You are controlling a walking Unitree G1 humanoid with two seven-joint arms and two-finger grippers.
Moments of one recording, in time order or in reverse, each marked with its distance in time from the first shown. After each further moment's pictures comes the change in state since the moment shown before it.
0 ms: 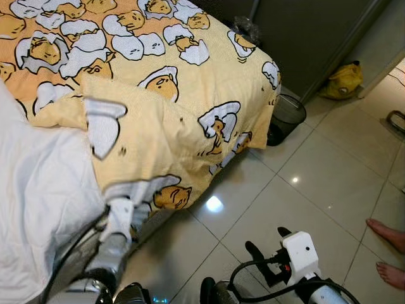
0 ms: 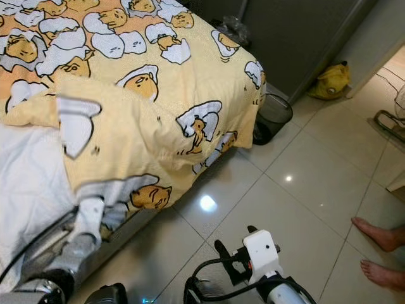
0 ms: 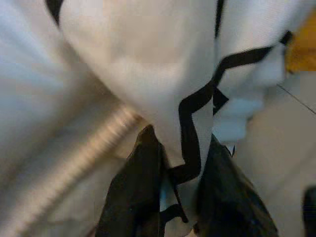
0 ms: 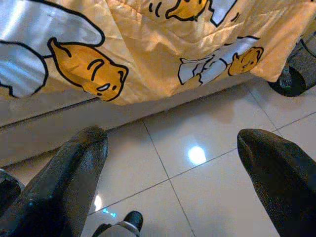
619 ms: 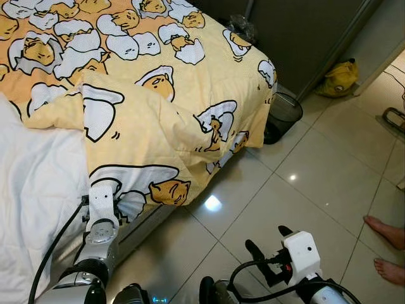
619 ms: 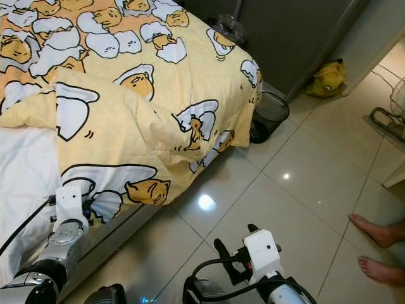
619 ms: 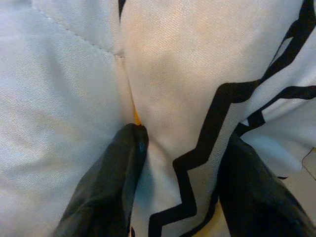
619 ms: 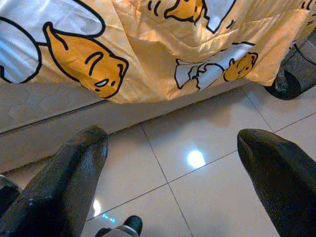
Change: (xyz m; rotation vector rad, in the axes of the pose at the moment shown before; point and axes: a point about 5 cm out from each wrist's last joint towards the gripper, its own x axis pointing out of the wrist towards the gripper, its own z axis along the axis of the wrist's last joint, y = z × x) left arm 0.005 0.029 0.027 -0.246 -0.095 0.154; right arm -0.004 0.002 0.006 -0.002 -0.024 0.002
